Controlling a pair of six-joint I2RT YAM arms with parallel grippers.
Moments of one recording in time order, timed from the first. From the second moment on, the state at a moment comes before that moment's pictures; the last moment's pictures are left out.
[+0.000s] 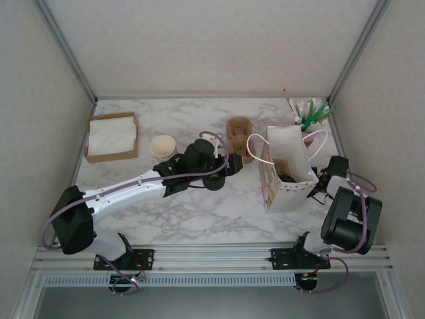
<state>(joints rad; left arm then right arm) -0.90 1.46 1.10 -0.10 0.05 -0.84 -0.37 1.43 0.61 -0.33 -0.66 0.94</state>
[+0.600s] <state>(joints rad) -0.90 1.49 1.08 -0.08 0.07 -0.85 -0.29 1.36 0.52 -0.30 -0.61 1.02</state>
